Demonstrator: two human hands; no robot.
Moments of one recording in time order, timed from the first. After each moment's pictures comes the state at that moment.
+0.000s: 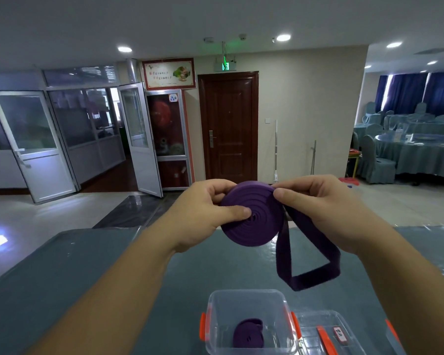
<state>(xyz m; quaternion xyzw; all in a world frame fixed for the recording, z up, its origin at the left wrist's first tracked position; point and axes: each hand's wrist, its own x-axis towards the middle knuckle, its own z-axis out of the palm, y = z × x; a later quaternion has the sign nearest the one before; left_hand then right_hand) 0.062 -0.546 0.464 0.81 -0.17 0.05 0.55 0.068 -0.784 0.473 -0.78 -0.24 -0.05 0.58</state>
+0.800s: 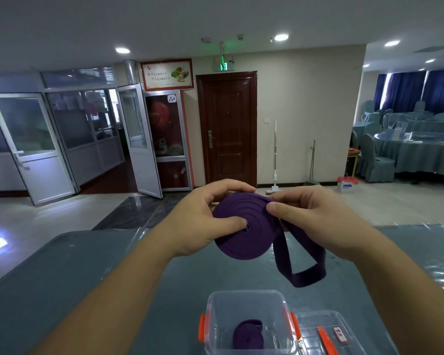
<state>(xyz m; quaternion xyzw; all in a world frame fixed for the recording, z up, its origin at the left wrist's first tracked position) 0.063 -0.544 0.455 0.81 -0.25 0.07 0.53 0.070 -0.784 0.462 -0.78 -0.27 0.00 0.56</state>
